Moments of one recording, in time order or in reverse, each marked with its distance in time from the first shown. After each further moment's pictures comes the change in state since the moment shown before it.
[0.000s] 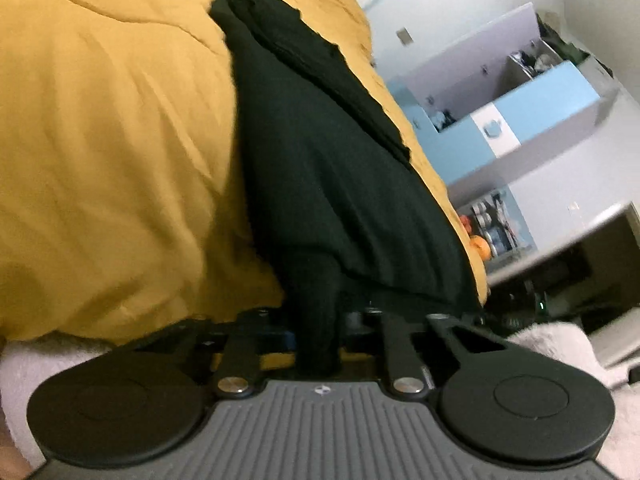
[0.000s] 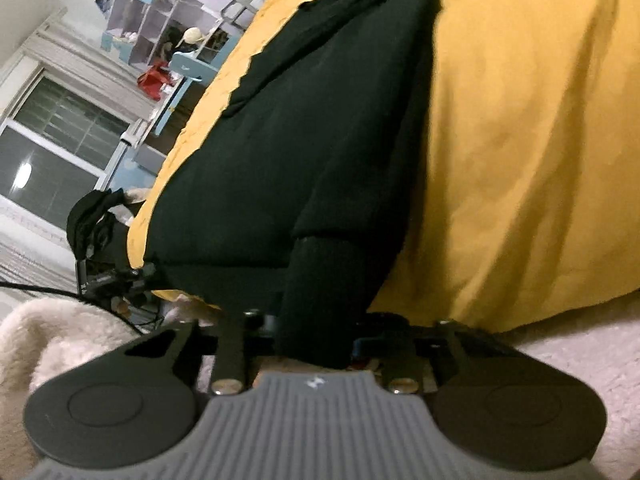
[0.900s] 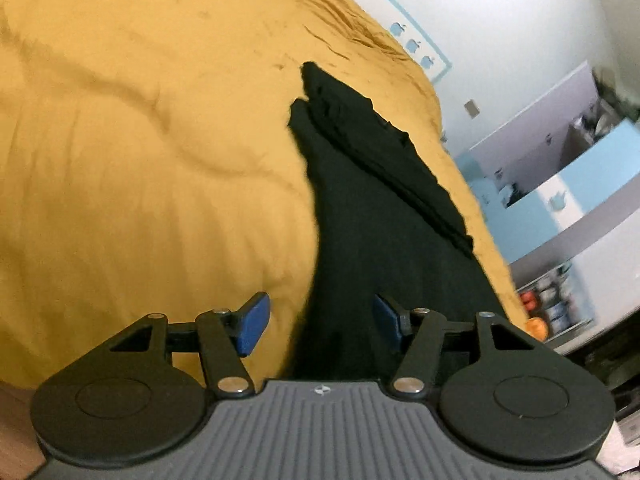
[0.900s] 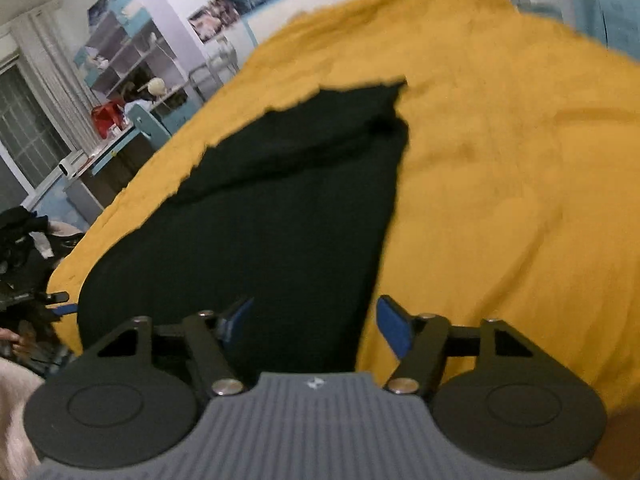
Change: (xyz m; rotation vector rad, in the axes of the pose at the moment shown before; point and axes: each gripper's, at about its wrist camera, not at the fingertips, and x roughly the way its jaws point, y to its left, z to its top) left arm -0.057 -0.009 0.007 -0.092 -0.230 0.217; right arm -0.063 0.022 0.037 -0.149 -0.247 -0.288
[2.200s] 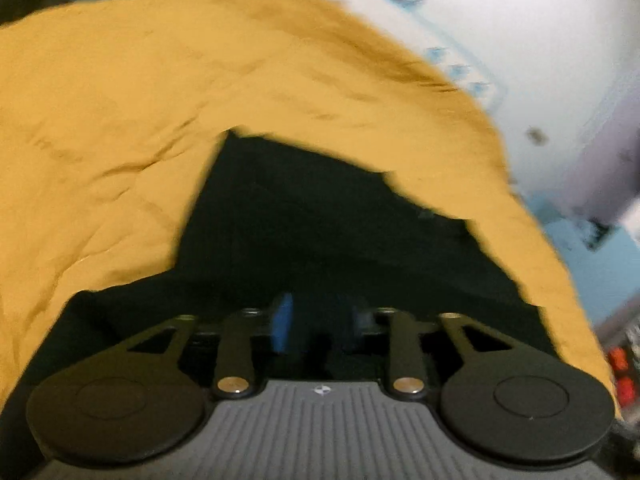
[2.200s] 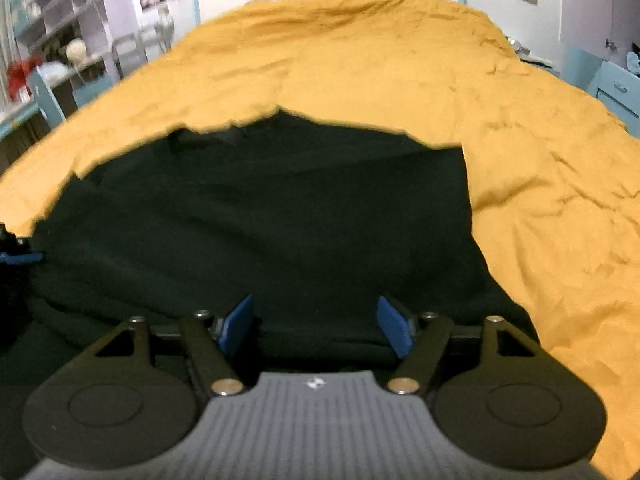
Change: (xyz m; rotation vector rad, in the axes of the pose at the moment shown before) left arm 0.294 -0.123 0.176 0.142 -0.170 0.246; right arm 0.290 0.057 0.219 -0.181 -0.113 -0.314
